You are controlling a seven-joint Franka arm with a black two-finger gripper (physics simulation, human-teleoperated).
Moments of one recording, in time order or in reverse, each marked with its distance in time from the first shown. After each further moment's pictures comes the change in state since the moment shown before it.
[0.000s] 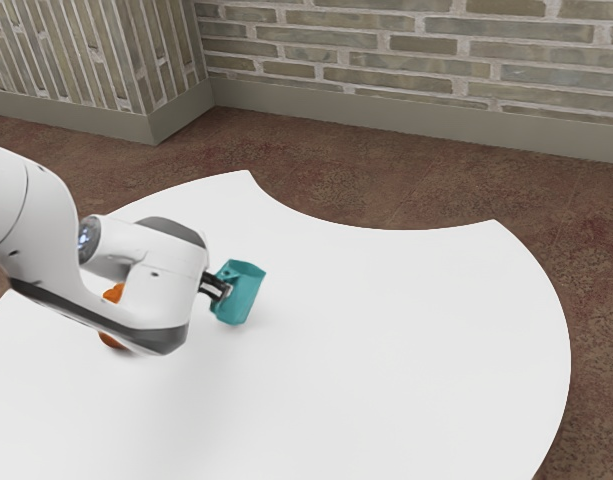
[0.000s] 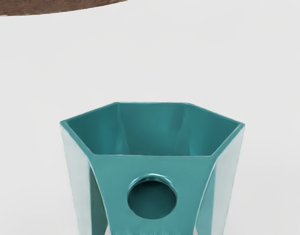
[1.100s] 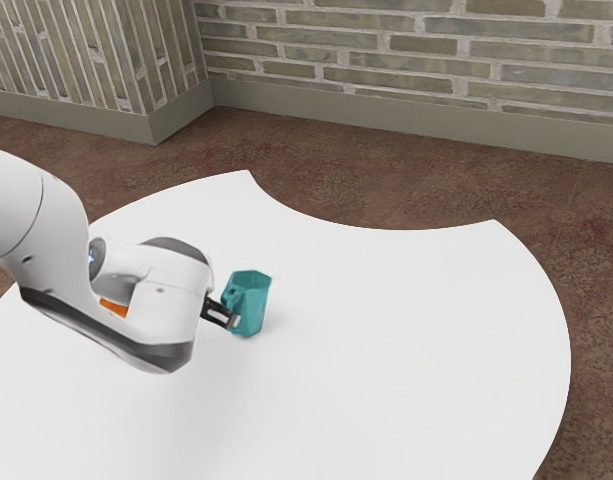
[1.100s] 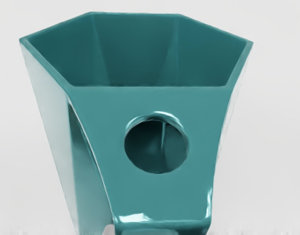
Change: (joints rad) arm -0.012 0.041 0.002 -0.035 -0.089 -0.063 0.003
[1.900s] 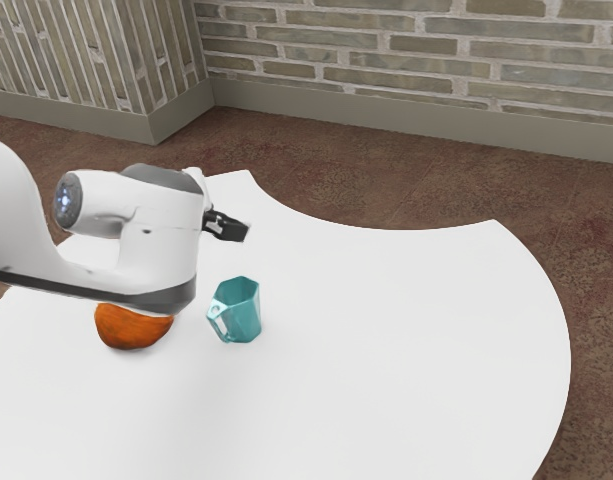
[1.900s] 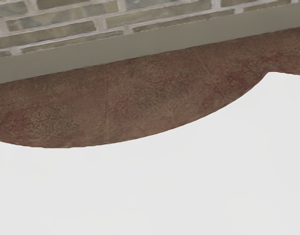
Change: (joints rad) arm -0.056 -0.231 -0.004 0.080 0.018 0.120 -0.010
